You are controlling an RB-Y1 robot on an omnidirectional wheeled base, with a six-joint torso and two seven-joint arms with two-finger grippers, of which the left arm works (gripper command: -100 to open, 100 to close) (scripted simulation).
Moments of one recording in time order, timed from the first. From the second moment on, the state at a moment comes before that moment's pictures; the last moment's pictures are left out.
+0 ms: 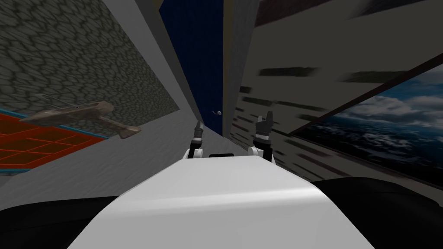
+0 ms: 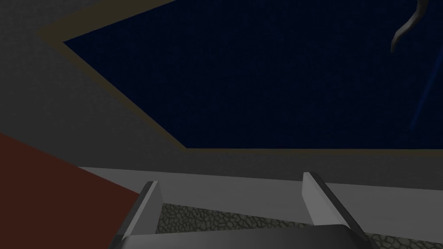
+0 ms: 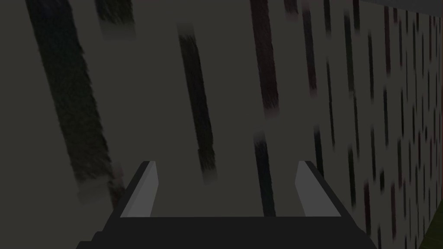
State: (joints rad) arm 0.33 0.08 -0.15 -1.78 -0.07 -0.53 -0.05
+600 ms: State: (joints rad) arm 0.28 0.09 -0.19 -1.64 -0.07 -0.53 -0.04
